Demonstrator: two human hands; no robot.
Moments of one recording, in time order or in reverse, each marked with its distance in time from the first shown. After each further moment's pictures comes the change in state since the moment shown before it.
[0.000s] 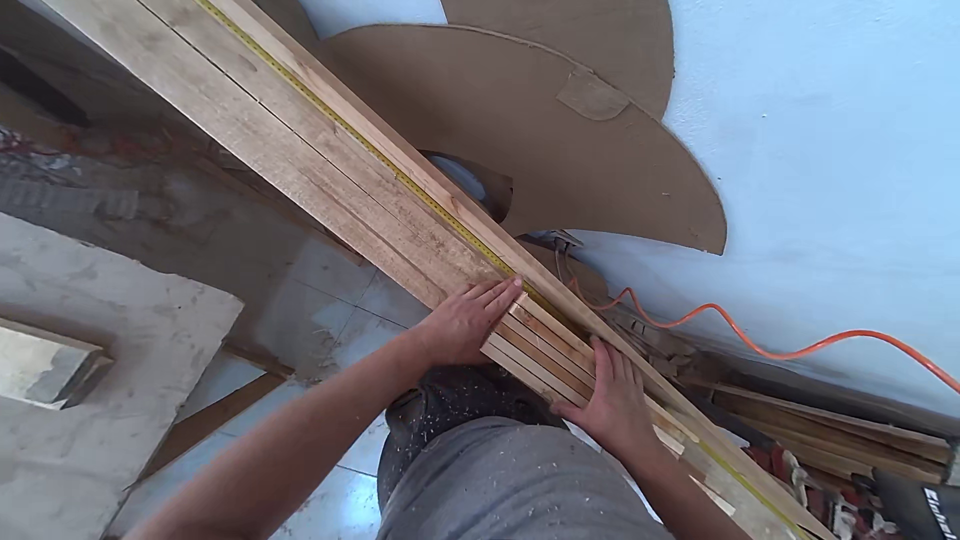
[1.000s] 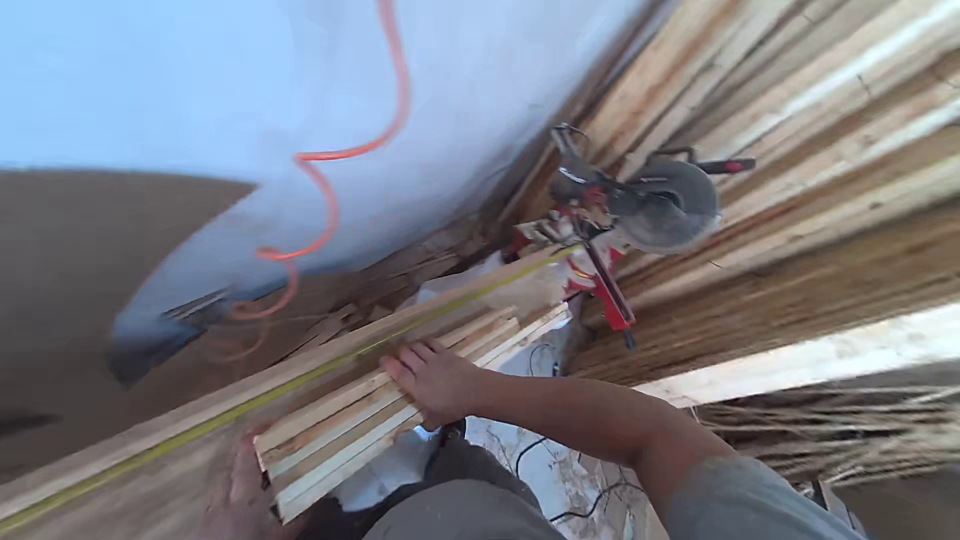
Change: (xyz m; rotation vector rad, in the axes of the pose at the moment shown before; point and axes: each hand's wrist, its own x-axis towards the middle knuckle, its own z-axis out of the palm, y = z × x) left_hand 0.054 0.182 0.135 0.055 -0.252 -0.020; right_hand -0.172 0.156 0.020 0.200 -0.180 0.164
